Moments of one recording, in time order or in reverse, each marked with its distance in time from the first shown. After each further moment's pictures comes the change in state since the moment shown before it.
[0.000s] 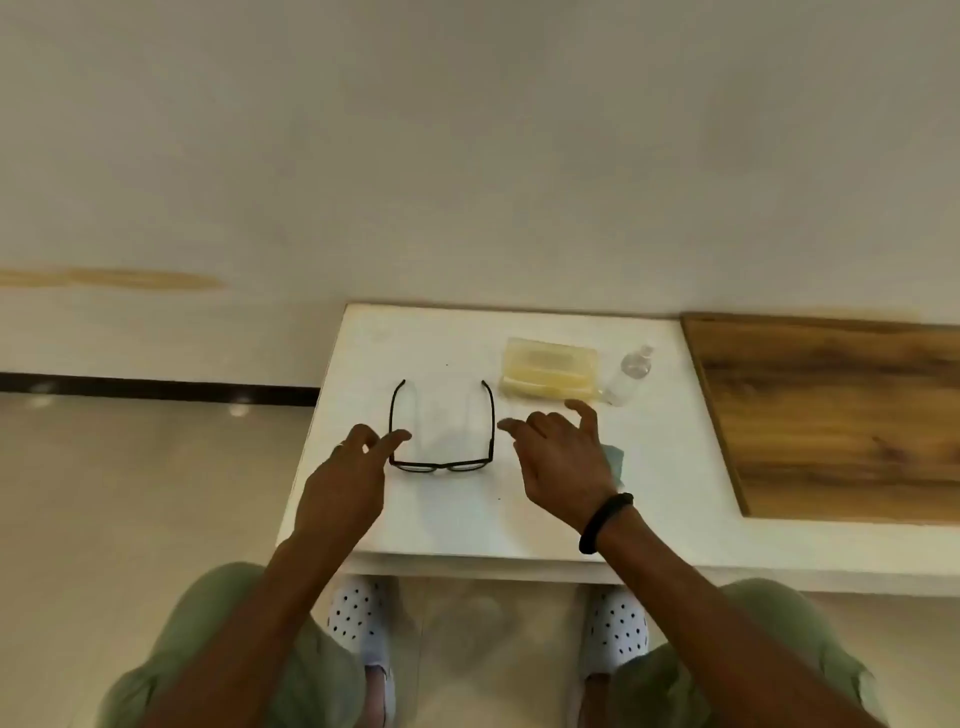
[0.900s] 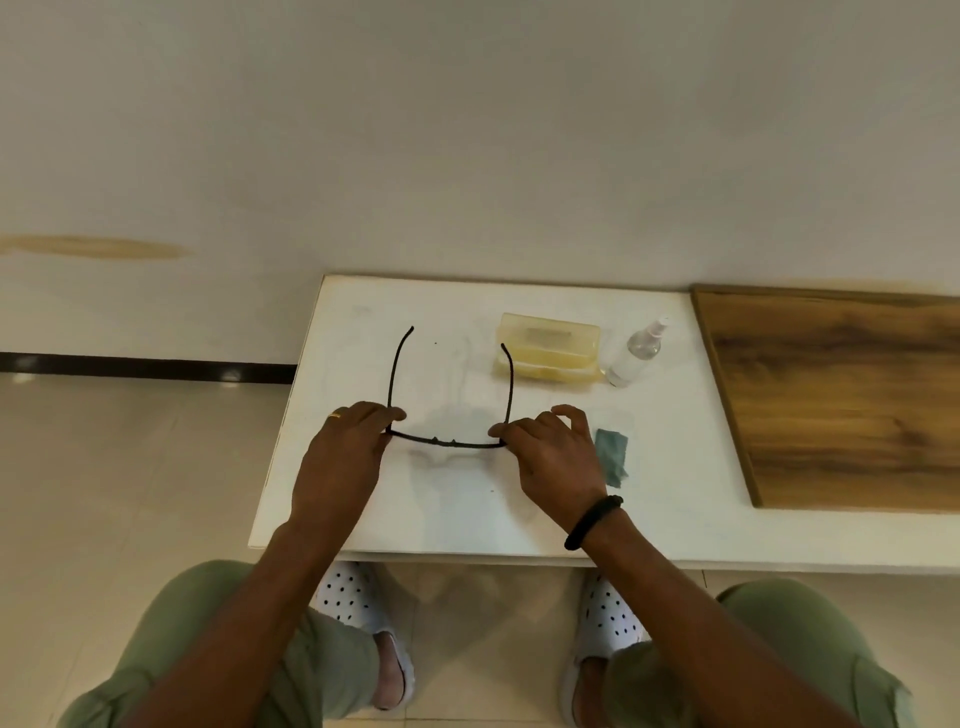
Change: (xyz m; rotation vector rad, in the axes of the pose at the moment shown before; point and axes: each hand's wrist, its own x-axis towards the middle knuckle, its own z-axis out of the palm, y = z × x) left_hand 0.028 0.008 0.011 -0.133 0.189 0.052; right_hand 0.001 0.011 0.048 0.083 0.113 -0.026
